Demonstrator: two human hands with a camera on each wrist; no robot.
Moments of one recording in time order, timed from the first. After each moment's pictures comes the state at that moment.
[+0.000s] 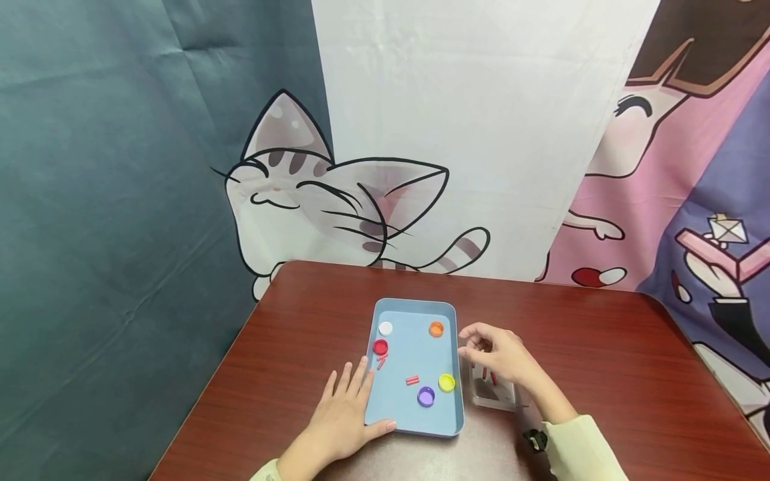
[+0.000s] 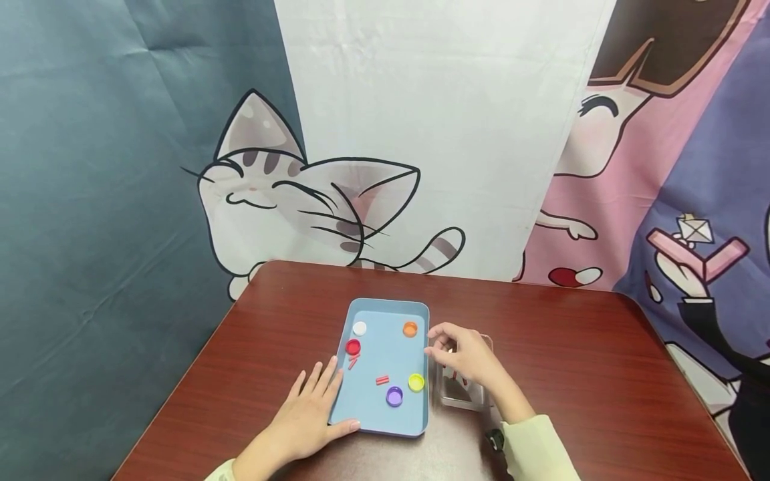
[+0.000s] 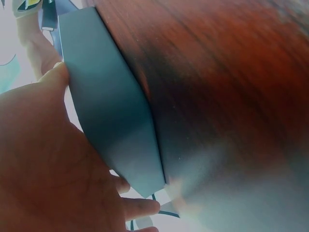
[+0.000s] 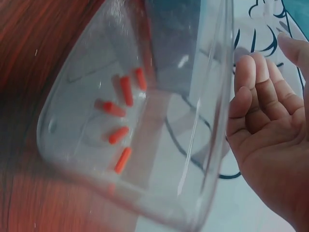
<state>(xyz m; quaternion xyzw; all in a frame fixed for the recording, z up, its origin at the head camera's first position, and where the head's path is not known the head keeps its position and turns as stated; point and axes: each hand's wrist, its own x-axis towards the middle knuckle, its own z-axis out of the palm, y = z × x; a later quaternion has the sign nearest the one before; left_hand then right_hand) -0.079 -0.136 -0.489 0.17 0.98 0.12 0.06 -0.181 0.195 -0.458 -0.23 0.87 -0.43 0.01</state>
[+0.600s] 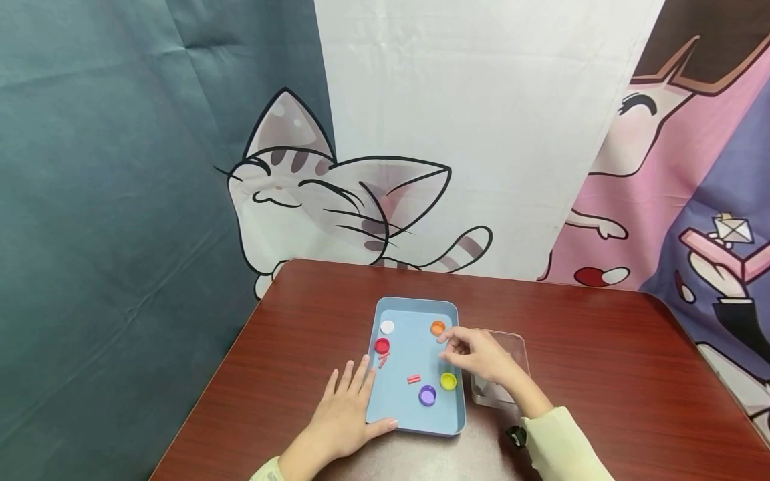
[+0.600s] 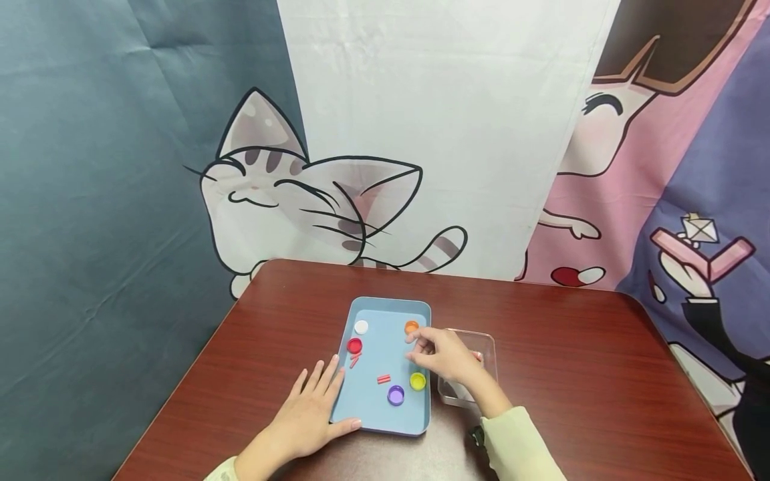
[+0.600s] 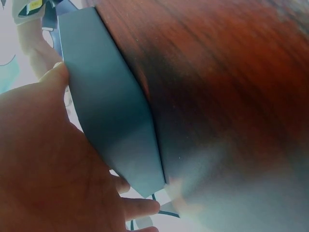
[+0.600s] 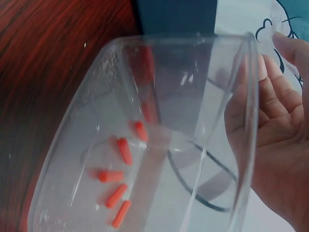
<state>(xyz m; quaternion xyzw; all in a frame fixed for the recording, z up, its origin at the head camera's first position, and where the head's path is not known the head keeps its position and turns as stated) -0.078 -0.136 -0.489 0.17 0.98 0.12 0.06 -0.187 0.161 -0.466 -0.31 0.85 -0.44 0.03</state>
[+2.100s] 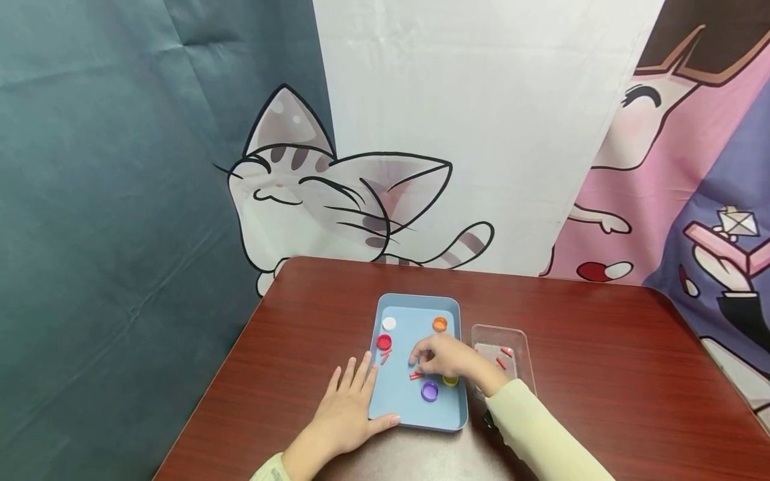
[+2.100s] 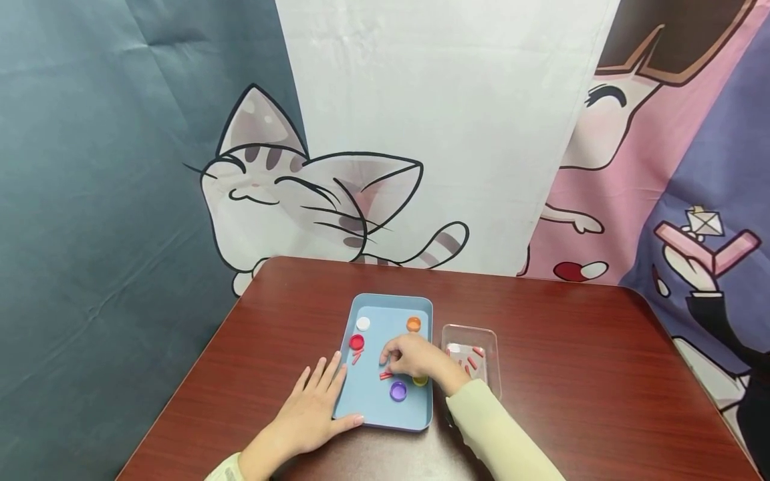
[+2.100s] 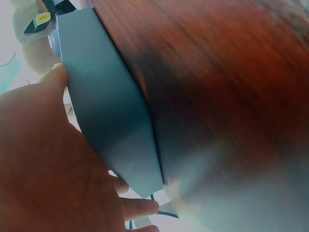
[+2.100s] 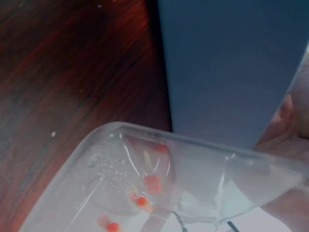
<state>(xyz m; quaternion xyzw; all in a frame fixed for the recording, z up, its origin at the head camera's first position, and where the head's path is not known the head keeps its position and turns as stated) -0.080 -0.136 -0.489 0.17 0.98 0.11 0.07 -0.202 0.105 -0.484 -0.34 0.87 -0.31 0.15</state>
